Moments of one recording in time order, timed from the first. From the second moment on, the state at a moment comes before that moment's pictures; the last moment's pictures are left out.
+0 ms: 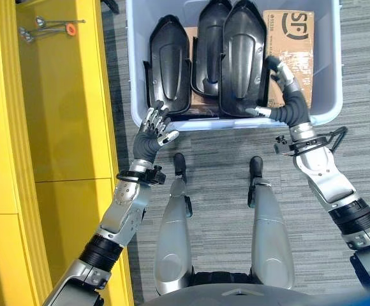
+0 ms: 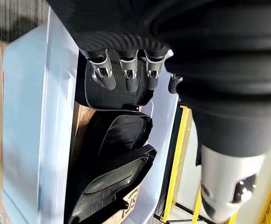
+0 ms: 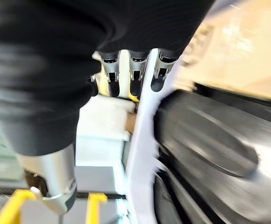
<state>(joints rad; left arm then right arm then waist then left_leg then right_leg) -0.17 0.44 -0.30 -0.02 -0.68 -0.30 0.13 -0.46 -0.58 0.30 -0.05 0.17 -0.25 -0.30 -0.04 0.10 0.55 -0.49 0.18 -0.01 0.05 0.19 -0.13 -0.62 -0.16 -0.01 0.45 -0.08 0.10</state>
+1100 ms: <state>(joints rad) -0.18 0.45 -0.35 -0.02 -0.68 -0.32 0.21 -0.81 -0.39 0.25 0.53 0.03 -0.16 -0.73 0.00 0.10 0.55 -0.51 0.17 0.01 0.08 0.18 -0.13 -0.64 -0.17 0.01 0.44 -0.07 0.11</state>
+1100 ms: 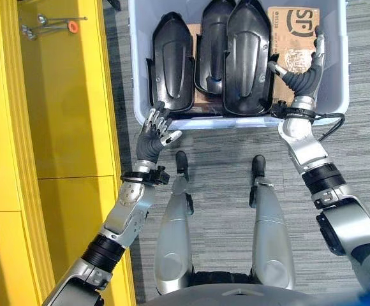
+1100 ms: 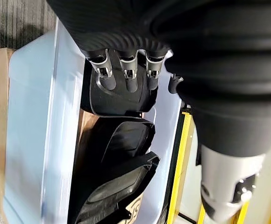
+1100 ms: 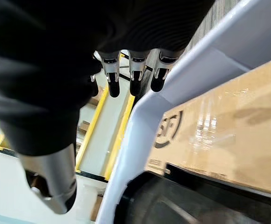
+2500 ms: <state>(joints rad) -0.21 0.46 -0.40 -0.02 -0.68 -0.32 0.23 -1.06 -0.35 0.37 1.10 0.18 -0.18 -0.73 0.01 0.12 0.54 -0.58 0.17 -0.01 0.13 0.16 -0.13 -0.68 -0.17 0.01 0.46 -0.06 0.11</state>
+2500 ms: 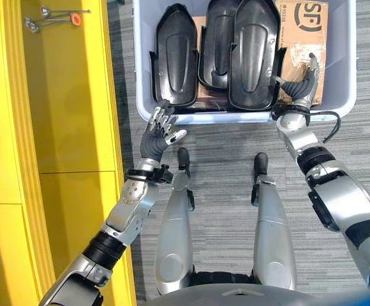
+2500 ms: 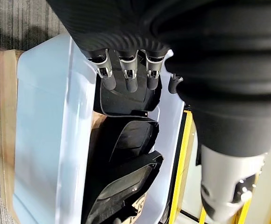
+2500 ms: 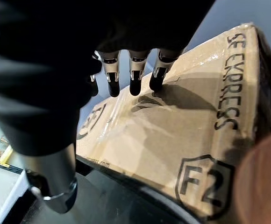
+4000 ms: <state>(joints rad) -0.17 0.45 -0.48 -0.02 -0.69 -0.32 0.20 -1.01 -0.37 0.44 1.35 -0.08 -0.04 -0.72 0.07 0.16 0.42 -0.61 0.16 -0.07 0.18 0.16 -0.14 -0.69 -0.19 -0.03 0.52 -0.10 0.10</state>
